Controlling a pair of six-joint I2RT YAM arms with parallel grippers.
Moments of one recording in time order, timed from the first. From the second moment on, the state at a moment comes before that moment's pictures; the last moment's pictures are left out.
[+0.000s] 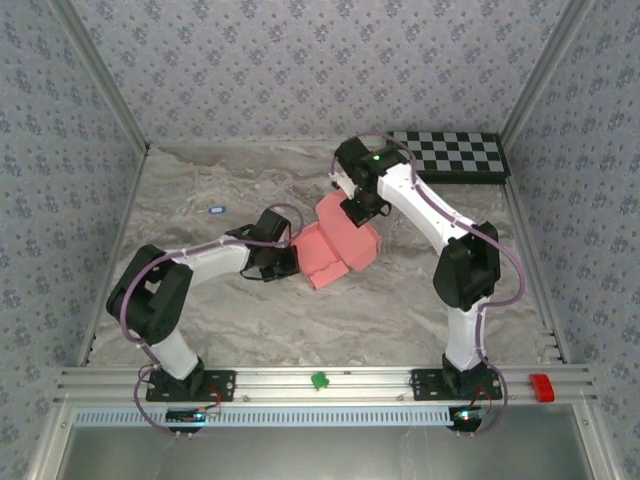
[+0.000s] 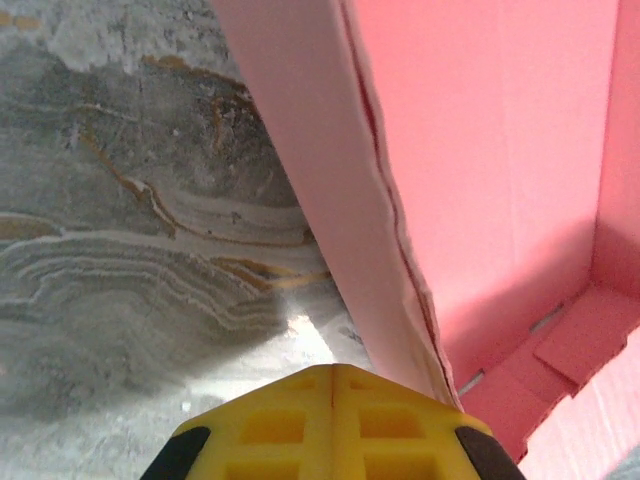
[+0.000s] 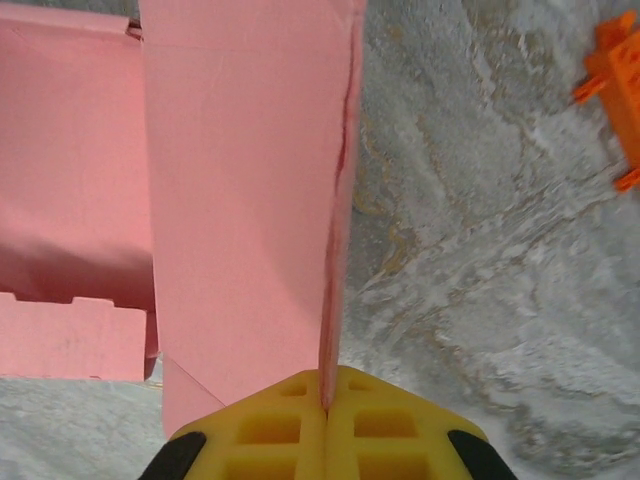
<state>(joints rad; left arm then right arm) -0.60 1.65 0.92 -0.38 0.25 -0.77 0.57 1.95 1.89 -1.25 0.12 -0.16</state>
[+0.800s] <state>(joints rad) -0.51 1.38 0.83 -0.48 0.10 -0.77 0.74 1.97 1.83 -0.92 0.37 -0.75</state>
